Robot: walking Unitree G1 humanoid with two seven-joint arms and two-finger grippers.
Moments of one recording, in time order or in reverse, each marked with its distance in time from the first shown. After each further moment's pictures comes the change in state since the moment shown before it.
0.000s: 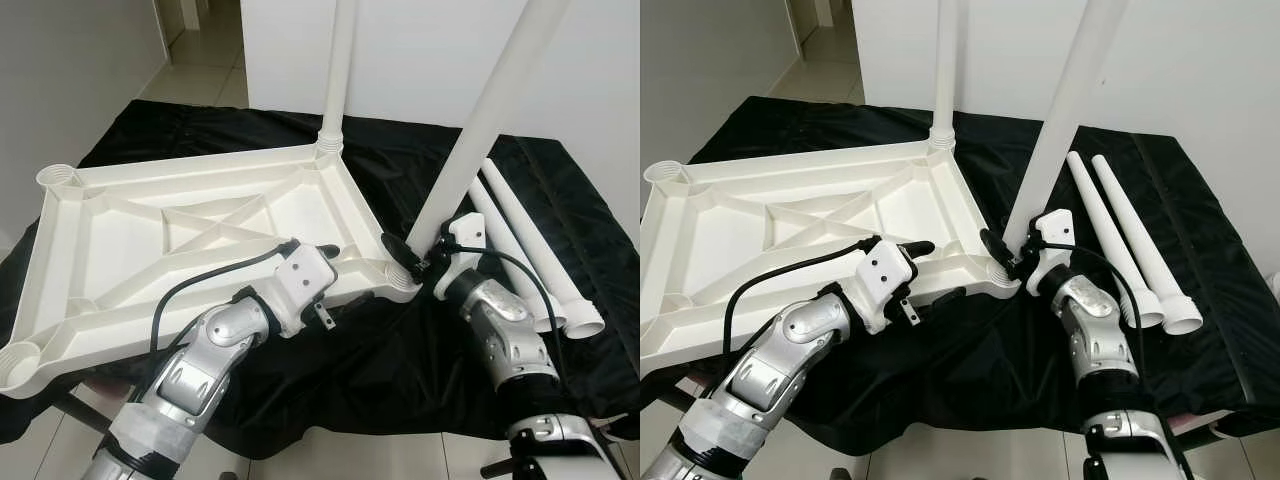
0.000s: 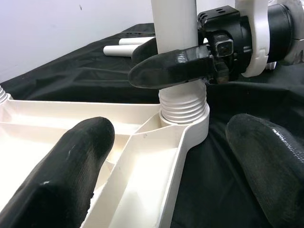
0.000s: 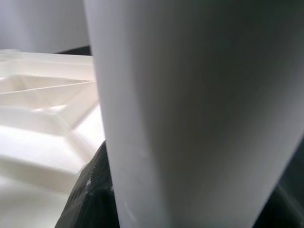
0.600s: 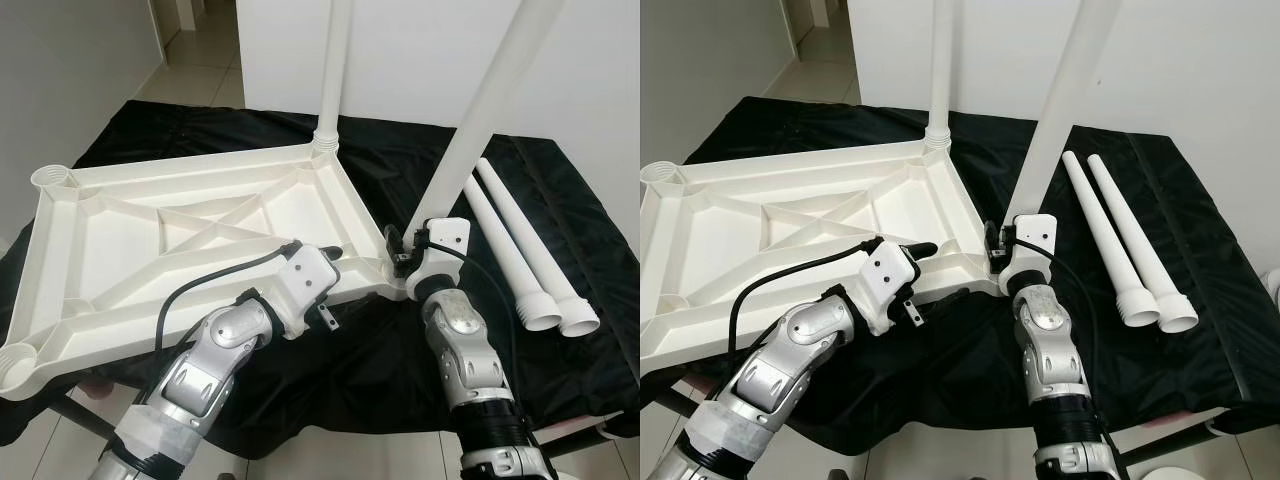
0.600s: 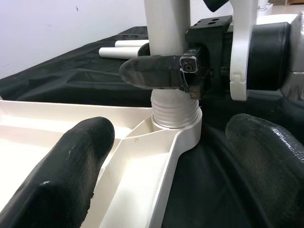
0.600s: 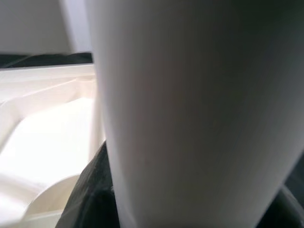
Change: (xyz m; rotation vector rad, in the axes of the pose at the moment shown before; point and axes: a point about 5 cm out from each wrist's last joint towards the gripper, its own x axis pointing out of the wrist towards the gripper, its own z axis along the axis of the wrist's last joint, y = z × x) left arm 0.004 -0.005 0.000 -0.028 -0.018 -0.003; right arm 0.000 0.037 -0.001 0.047 0.030 -0.466
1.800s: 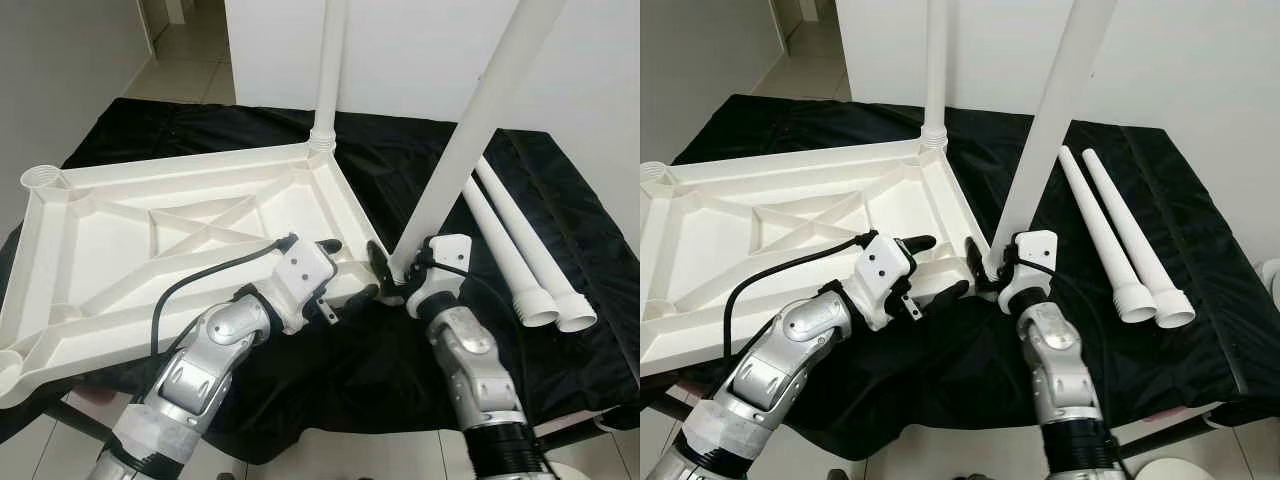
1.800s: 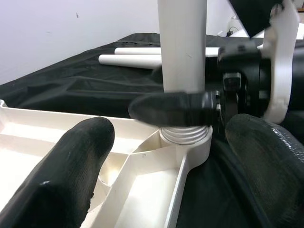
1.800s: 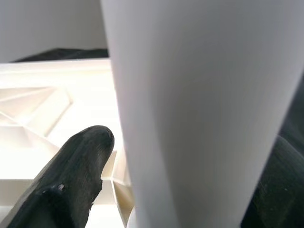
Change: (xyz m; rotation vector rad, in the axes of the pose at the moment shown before) left arm -0.002 0.003 0.007 -0.003 -0.031 0.015; right arm -0.011 -0.010 0.003 -0.004 -0.045 0.342
